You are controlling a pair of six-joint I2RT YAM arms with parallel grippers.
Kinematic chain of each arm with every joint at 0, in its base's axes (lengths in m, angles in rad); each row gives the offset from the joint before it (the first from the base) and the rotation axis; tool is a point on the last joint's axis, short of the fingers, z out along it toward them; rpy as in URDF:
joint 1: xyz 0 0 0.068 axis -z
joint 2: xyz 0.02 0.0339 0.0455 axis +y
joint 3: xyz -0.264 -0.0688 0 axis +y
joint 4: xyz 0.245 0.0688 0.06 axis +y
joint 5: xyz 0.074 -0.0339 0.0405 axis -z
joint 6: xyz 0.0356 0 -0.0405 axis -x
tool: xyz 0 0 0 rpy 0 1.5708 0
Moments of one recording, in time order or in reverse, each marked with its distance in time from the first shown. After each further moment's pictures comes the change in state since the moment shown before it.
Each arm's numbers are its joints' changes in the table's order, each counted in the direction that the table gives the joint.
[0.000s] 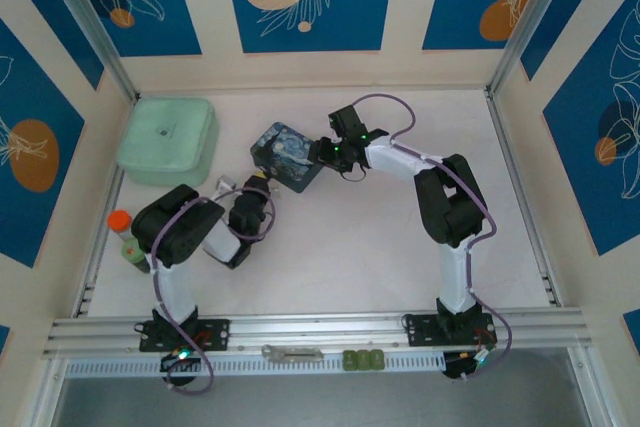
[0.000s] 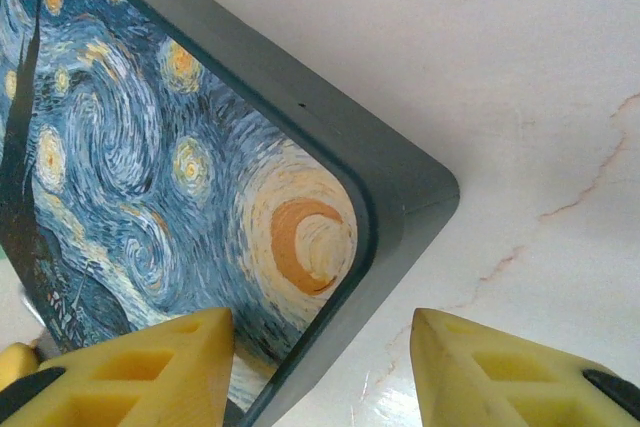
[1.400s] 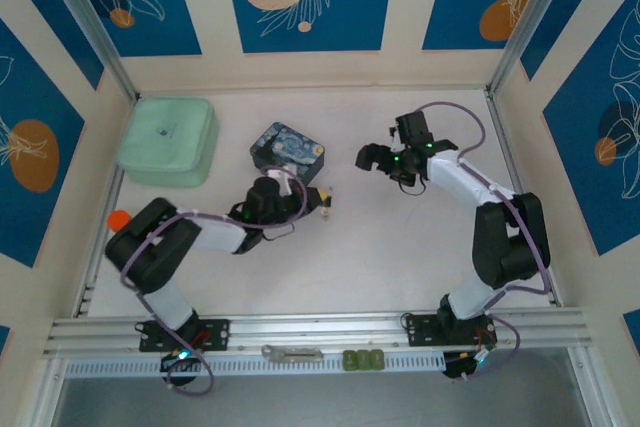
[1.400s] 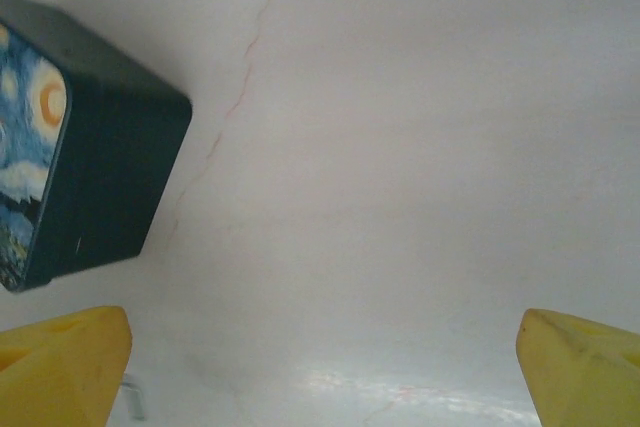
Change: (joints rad) left arm 0.140 -0.164 -0.202 0.518 0.830 -0.272; right arm 0.270 -0.437 0.357 0.150 -0.027 0.191
